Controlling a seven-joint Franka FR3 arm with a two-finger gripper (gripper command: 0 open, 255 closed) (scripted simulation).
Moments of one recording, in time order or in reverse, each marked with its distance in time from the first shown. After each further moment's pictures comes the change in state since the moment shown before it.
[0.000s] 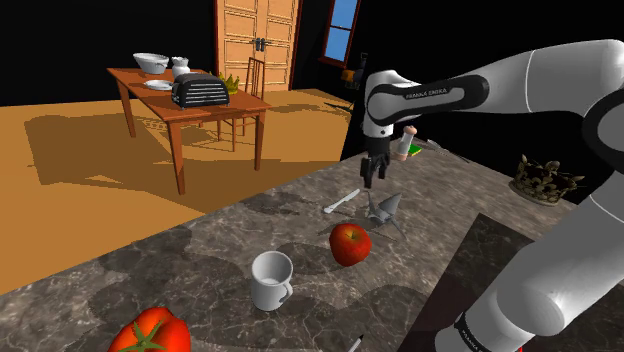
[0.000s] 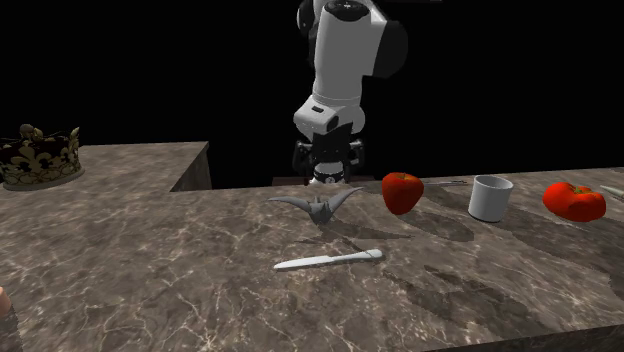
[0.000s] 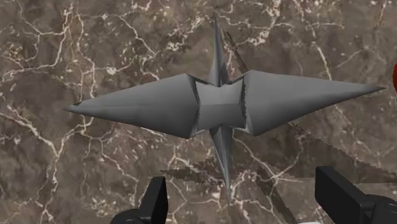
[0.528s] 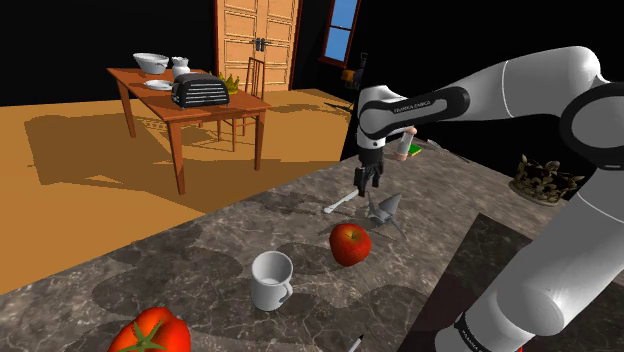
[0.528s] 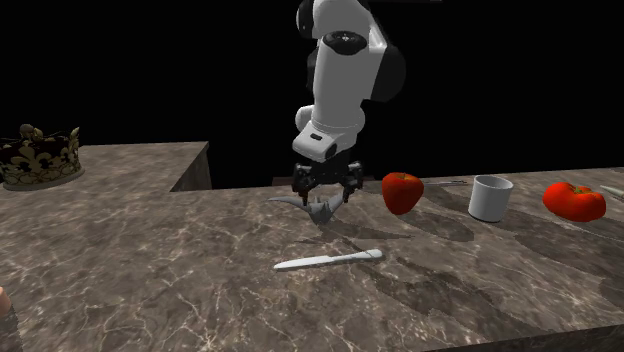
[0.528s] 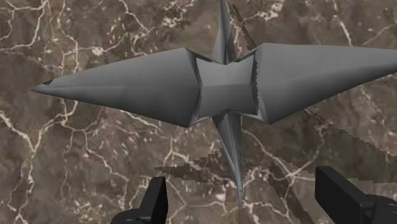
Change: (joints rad) arm -0.002 0.077 -0.003 -0.025 -0.001 0.098 0.004
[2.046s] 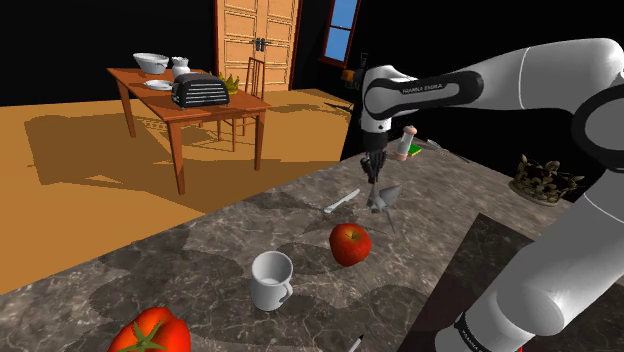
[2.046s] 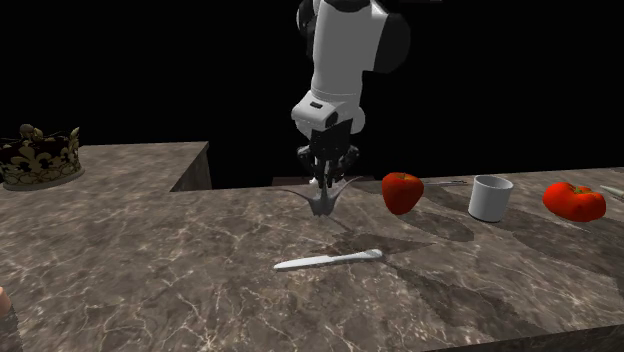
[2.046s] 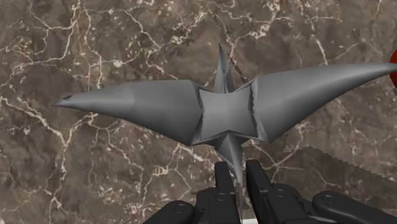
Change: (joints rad) arm 0.001 -0.041 0.001 0.093 0.001 -0.133 -0.008
